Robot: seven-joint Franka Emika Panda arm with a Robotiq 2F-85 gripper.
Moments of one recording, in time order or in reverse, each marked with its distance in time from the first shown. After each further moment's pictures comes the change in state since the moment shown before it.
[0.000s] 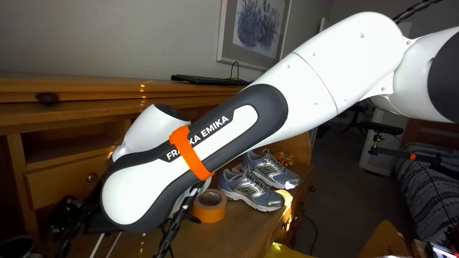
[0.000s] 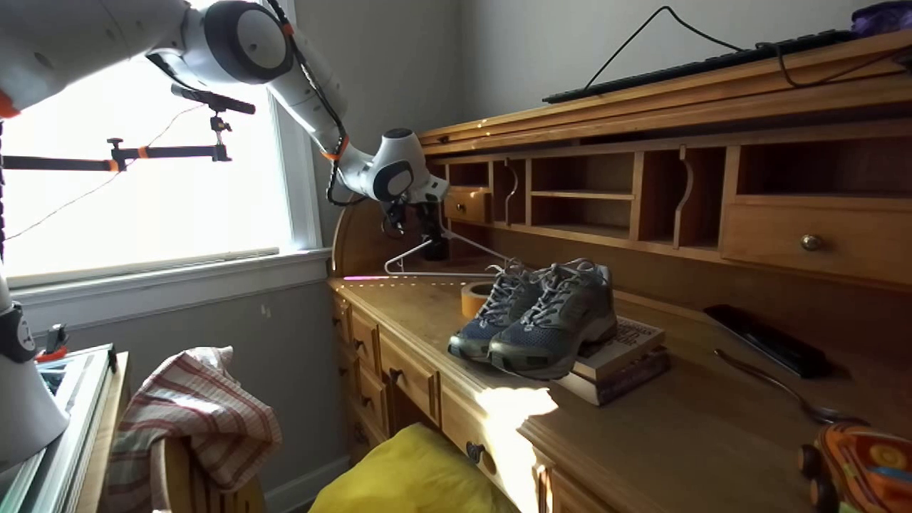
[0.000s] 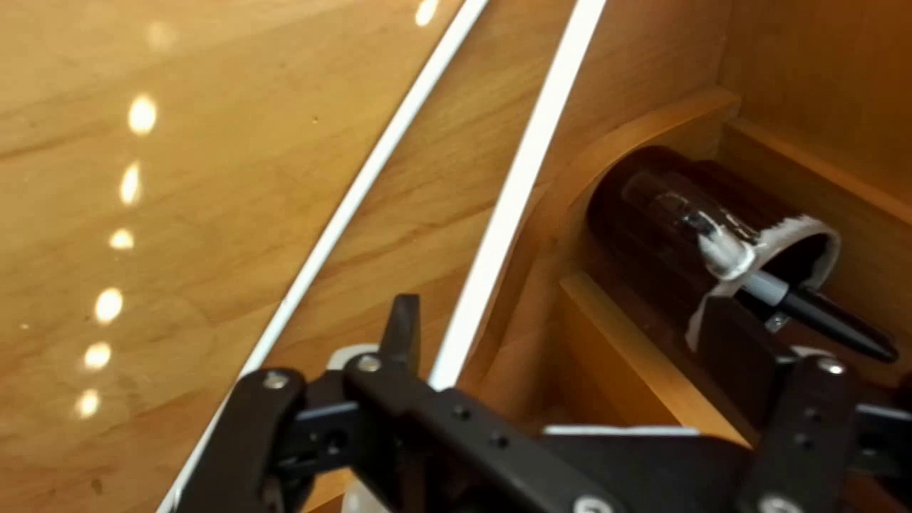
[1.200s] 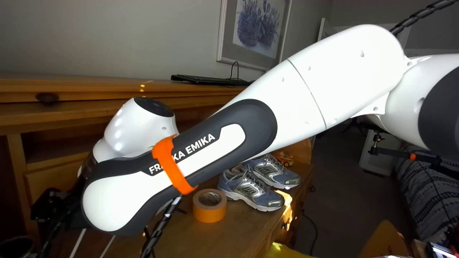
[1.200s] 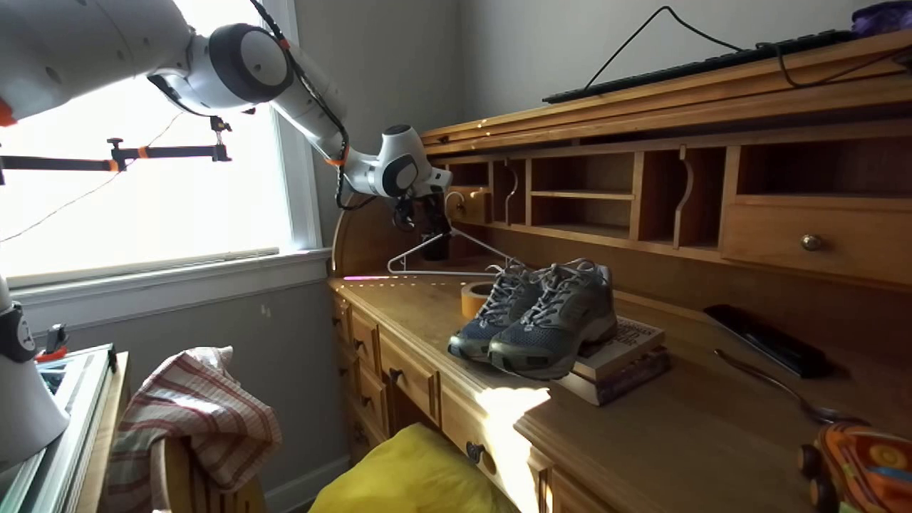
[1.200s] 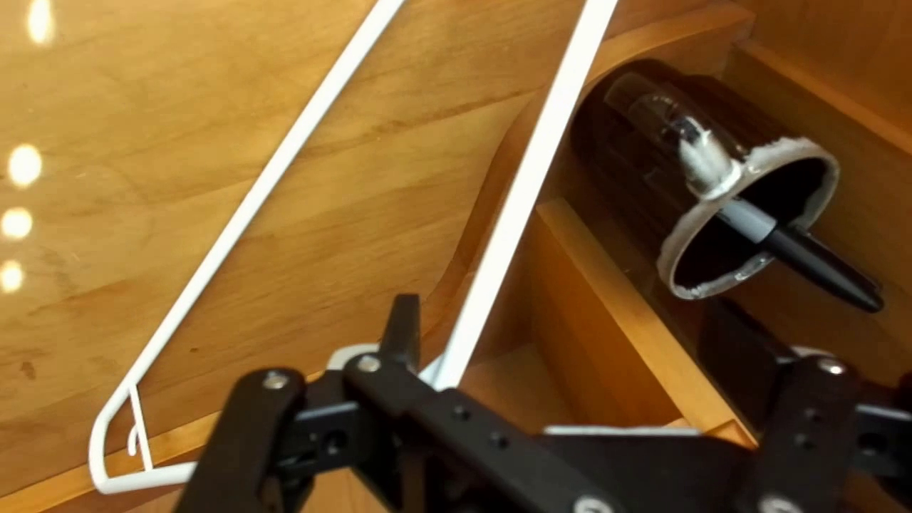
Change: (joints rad) arm 0.082 0.095 -0.125 0.195 -0.053 -0.048 0.048
